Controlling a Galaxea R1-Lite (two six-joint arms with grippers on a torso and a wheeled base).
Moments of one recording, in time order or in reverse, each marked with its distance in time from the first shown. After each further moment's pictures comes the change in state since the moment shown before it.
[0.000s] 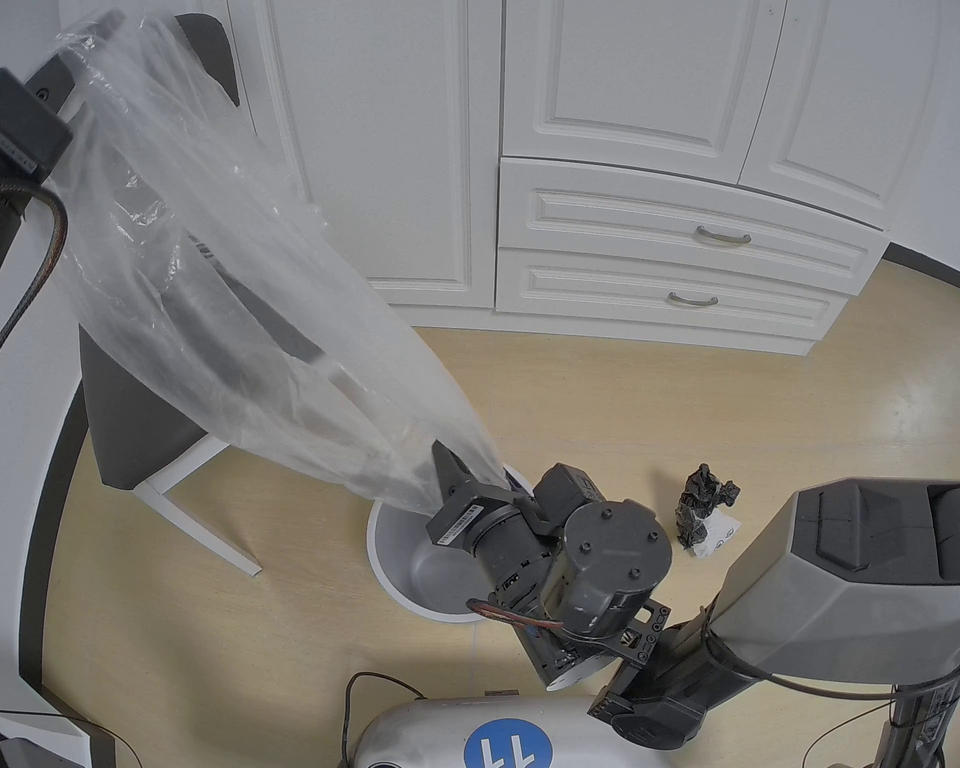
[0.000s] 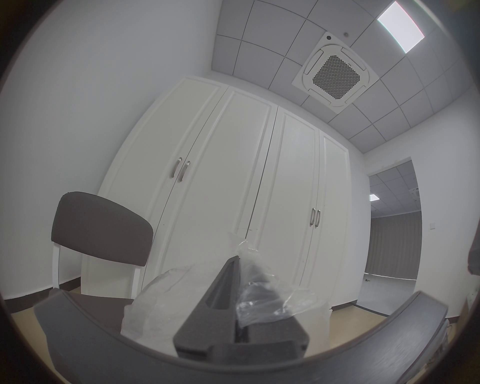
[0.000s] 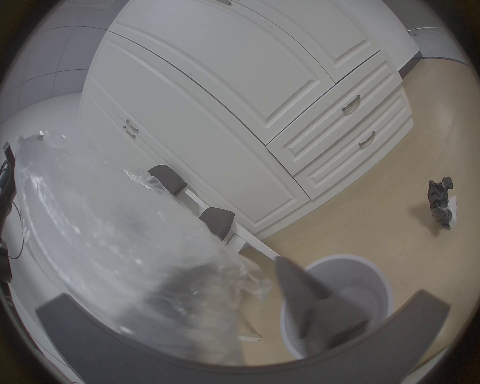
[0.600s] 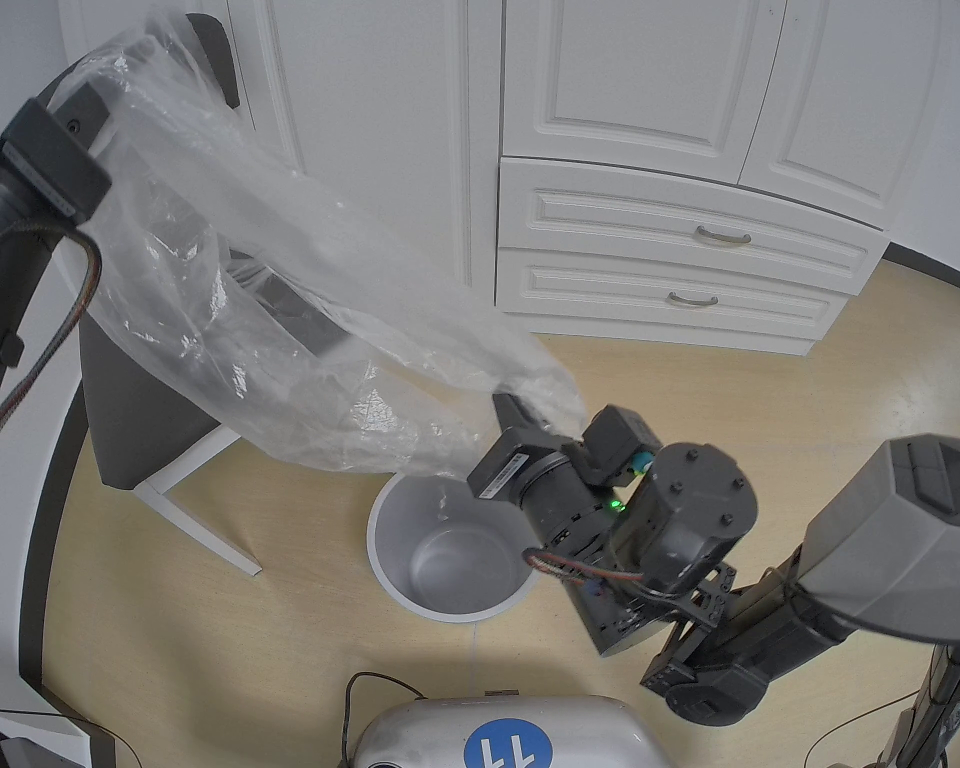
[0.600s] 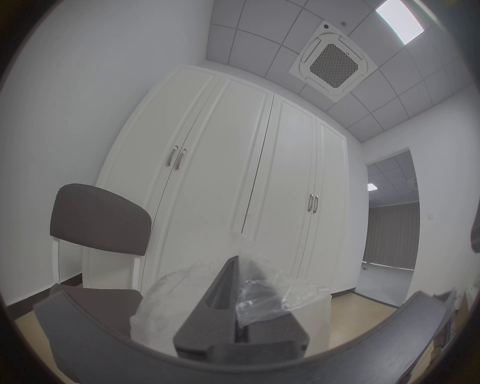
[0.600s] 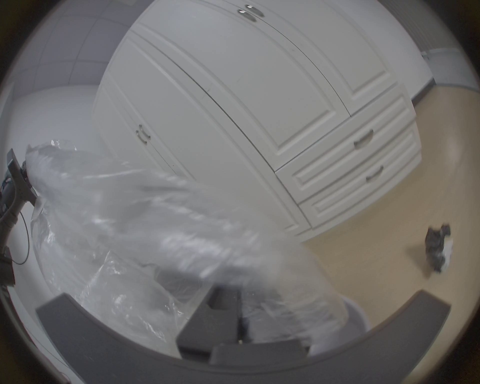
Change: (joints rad) left arm 0.000 0.021 0.034 0.019 -0.002 -0.001; right arm -0.038 -0.139 0.048 0.001 0.010 -0.172
